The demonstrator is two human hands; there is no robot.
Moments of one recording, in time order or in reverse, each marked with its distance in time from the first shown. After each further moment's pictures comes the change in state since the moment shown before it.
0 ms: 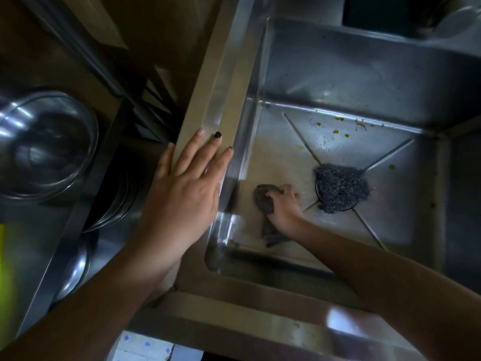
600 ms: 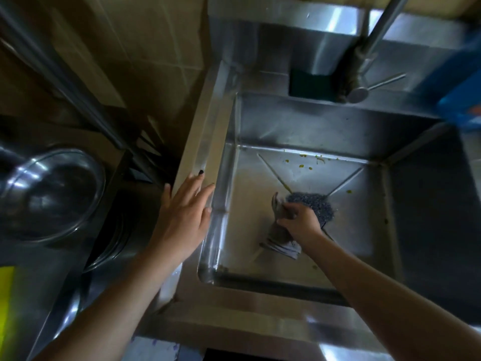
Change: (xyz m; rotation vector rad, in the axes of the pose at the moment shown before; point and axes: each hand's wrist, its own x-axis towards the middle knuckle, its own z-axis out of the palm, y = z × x) left_hand 0.009 0.003 -0.016 -0.234 -0.105 -0.069; right_hand -0.066 0.014 -0.098 0.533 0.230 0.142
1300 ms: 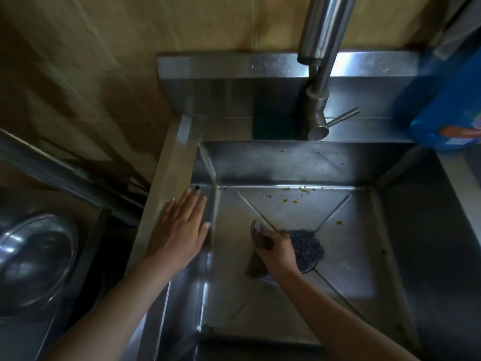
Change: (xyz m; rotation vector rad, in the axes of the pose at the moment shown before) left_hand 0.106 0.038 0.009 0.249 -0.185 0.040; right_hand 0.061 0.020 0.011 0.117 0.048 -0.051
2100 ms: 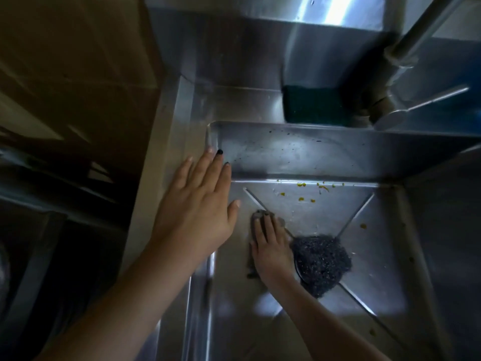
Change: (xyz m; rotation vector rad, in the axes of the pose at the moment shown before) left_hand 0.082 -0.026 0.020 0.069 0.152 0.171; right_hand 0.088 0.039 0.096 -0.763 0.292 -0.327
